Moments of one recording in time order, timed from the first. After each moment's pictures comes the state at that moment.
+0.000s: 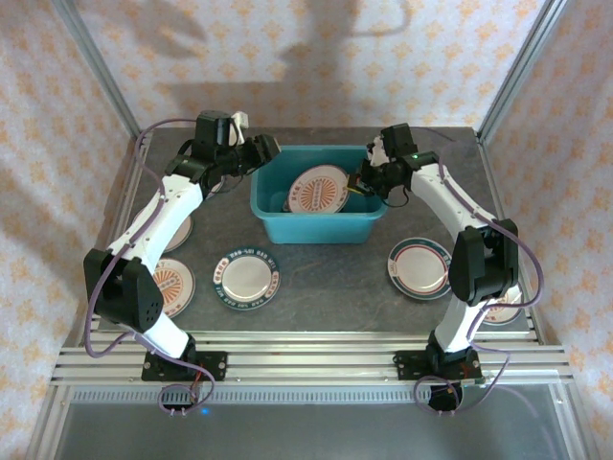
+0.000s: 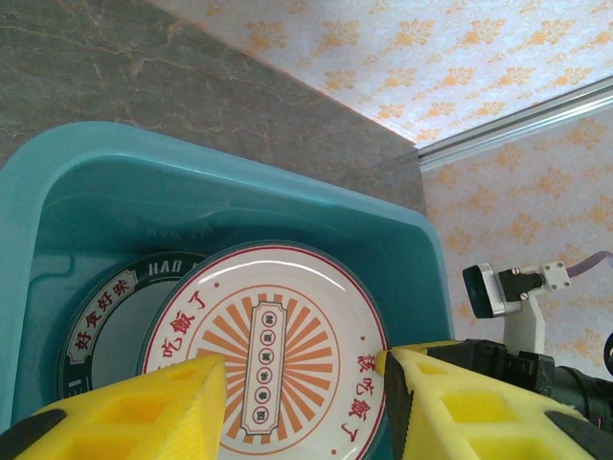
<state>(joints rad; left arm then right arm) -0.23 1.59 1.48 -0.44 0.39 -0.75 0.27 1.77 1.51 -0.71 -0.53 0.55</state>
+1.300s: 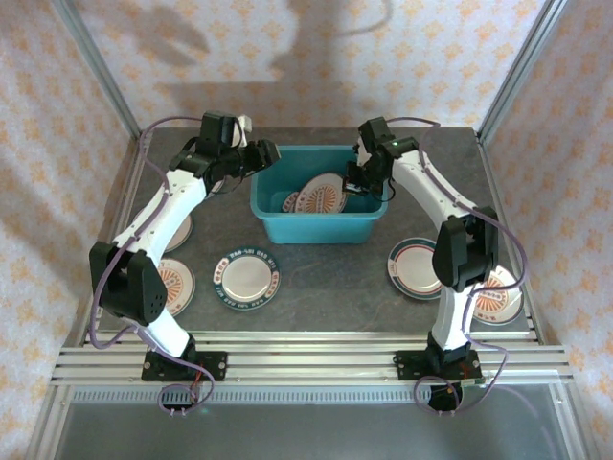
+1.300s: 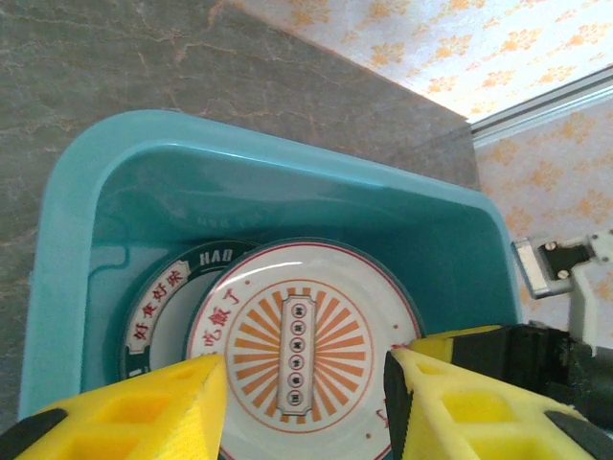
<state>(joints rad) -0.23 1.64 1.52 -0.54 0.35 -0.64 0.36 1.92 1.75 -0.98 -0.30 0.46</state>
